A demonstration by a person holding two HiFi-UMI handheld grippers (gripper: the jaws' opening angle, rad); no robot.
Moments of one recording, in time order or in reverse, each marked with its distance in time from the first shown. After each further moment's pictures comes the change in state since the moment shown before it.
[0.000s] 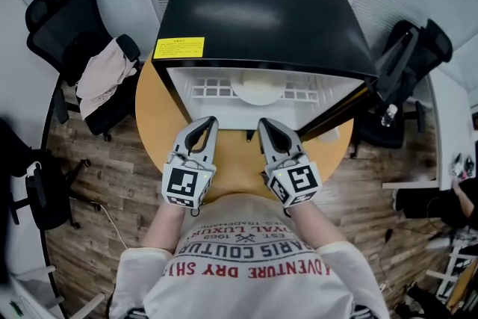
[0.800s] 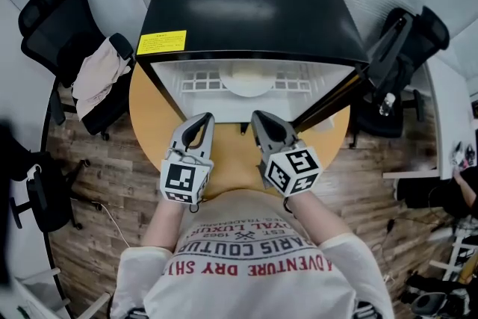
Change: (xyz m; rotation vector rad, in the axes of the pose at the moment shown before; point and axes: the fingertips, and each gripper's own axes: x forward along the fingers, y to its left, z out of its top) left arm 0.007 -0.015 -0.011 0.000 0.037 -0.009; right arm -0.002 -0.013 -0.014 0.175 0.116 -0.007
